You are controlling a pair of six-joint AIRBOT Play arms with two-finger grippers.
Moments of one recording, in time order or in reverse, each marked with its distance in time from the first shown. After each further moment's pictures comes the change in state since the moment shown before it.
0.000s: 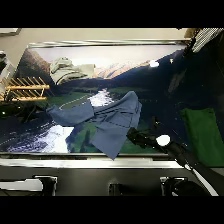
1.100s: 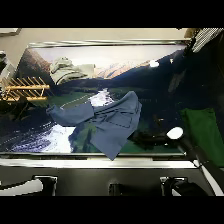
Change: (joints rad) left arm -0.005 0.171 0.011 0.080 -0.062 -0.104; right arm -0.166 0.031 0.045 -0.177 0.389 -0.036
